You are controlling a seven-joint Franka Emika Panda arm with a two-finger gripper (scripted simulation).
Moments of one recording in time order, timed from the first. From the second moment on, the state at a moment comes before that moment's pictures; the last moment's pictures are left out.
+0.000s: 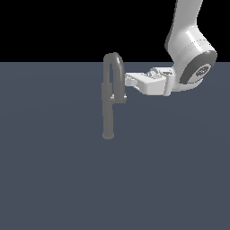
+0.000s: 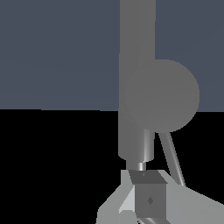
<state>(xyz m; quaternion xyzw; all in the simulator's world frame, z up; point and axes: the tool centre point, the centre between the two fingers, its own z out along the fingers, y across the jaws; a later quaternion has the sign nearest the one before) 0.002 -0.023 0.225 -0.55 0.45 0.54 0.45</state>
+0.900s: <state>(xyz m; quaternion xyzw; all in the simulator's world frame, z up) -0.033 -0.030 0.222 -0.56 0.44 0.54 0.45</state>
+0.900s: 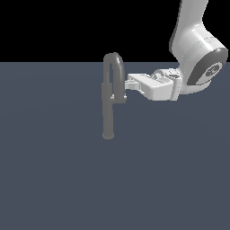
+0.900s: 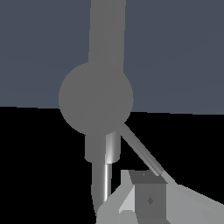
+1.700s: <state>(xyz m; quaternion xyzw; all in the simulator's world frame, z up) -0.046 -0.033 0.190 -0.56 0.43 0.54 0.46</state>
